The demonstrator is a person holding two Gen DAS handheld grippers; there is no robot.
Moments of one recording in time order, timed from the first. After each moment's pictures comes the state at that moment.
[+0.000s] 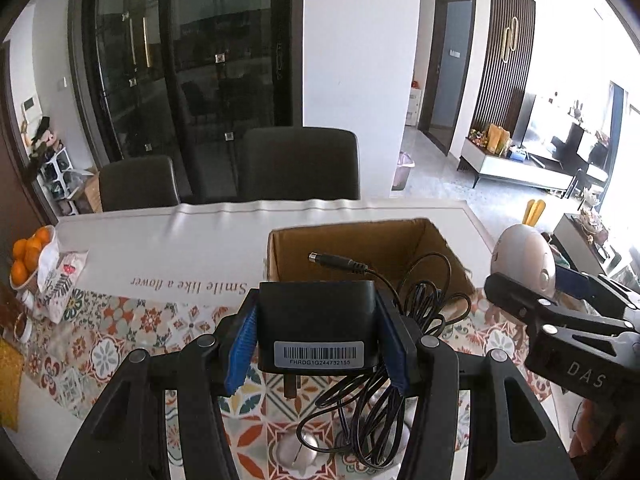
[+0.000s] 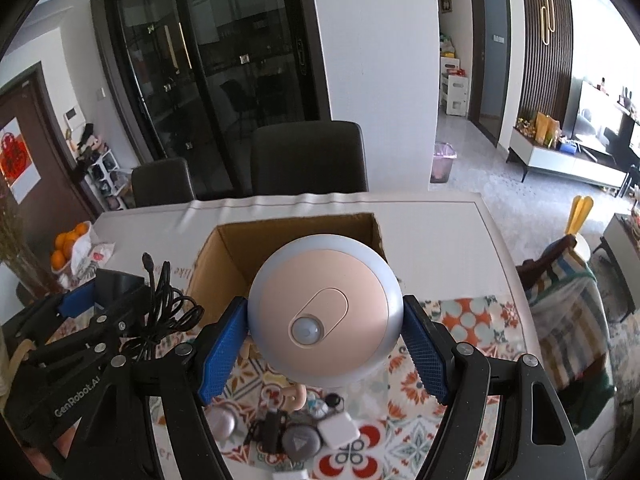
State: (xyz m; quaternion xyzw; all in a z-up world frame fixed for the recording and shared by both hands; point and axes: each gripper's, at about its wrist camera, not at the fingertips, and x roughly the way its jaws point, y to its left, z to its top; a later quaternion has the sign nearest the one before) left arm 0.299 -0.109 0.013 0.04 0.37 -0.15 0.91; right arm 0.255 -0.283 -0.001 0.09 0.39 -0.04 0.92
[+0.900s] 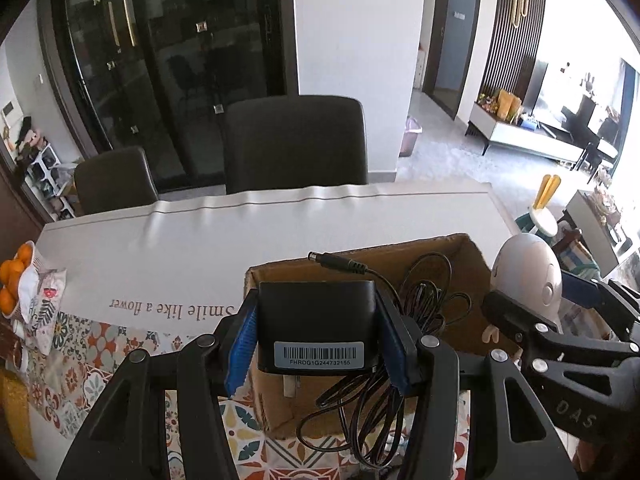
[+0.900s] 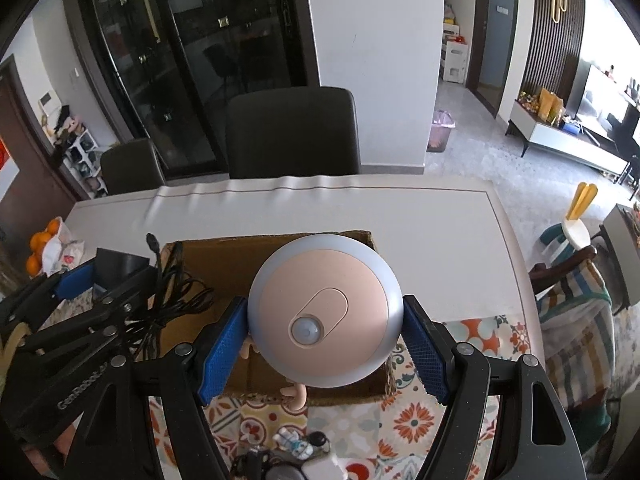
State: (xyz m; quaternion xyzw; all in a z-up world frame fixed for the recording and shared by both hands) left arm 0.413 -0.158 -0.025 0.08 0.44 -0.14 0.88; right arm 0.358 -0.306 -0.035 0.09 0.46 -0.05 0.88
